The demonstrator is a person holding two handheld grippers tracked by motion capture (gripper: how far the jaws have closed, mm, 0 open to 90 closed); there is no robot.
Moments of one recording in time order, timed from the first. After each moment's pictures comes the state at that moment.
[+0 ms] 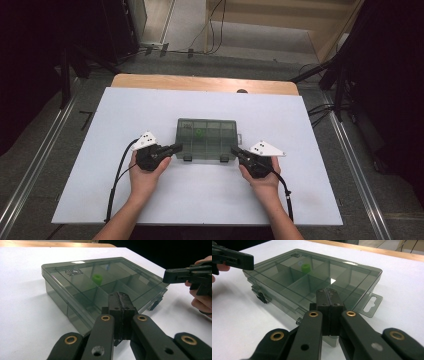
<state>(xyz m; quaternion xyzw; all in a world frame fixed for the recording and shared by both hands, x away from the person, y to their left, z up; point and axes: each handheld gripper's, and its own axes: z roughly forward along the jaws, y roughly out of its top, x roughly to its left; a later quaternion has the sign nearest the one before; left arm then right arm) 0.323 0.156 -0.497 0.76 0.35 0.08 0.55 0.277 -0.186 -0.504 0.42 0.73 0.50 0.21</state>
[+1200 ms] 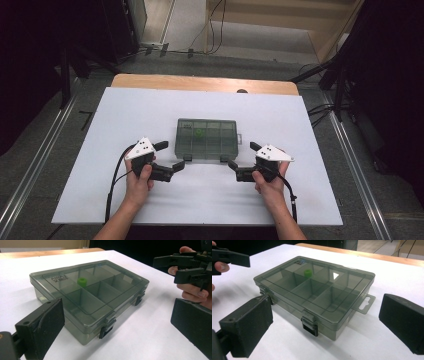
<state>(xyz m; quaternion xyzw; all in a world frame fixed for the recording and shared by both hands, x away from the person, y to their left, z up) 0.298 0.166 -0.487 0.76 0.30 0.09 0.57 0.260 -0.197 -0.495 0.42 0.72 0.51 0.21</state>
